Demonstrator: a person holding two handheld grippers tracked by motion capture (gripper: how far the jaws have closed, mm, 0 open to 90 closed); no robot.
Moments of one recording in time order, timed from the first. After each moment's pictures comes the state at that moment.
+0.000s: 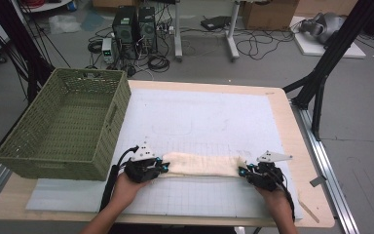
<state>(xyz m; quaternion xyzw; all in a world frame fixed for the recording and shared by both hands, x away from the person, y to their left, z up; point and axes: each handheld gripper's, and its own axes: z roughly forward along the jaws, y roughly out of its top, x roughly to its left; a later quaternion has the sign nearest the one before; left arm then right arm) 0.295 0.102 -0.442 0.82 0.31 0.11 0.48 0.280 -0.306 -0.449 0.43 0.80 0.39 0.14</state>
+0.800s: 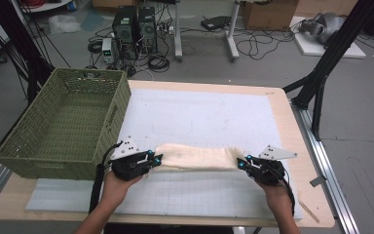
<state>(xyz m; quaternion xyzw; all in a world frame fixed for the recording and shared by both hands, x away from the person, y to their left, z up) 0.281 0.128 -0.405 0.77 0.31 0.13 0.55 0.284 -0.302 -0.425 0.36 0.79 0.46 0.18</state>
